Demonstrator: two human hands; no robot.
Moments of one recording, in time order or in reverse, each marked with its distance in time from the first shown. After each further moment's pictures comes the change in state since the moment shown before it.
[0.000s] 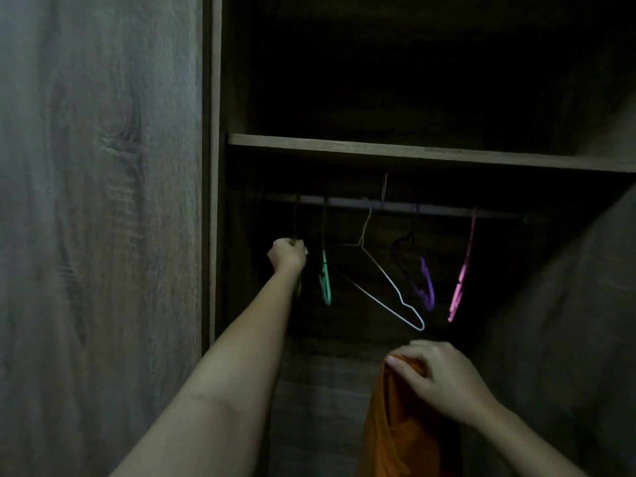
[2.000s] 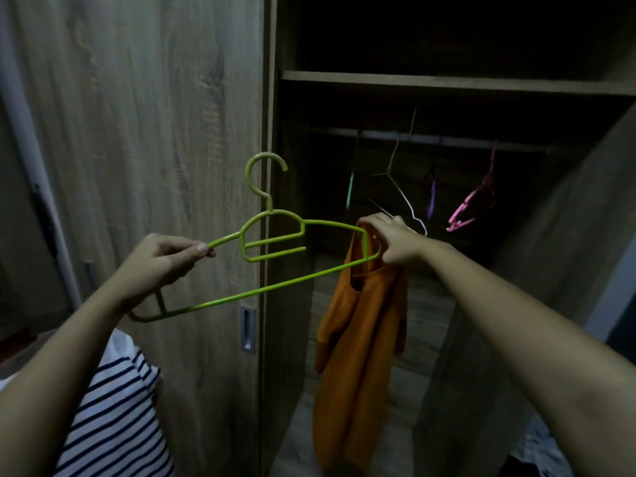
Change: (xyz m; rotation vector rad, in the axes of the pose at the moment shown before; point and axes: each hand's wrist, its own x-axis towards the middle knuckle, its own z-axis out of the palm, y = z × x) left_hand -0.280 -0.040 -0.281 0.271 -0.190 0.281; right_hand 0.014 -0.032 -0.011 -0.043 -0.344 -0.212
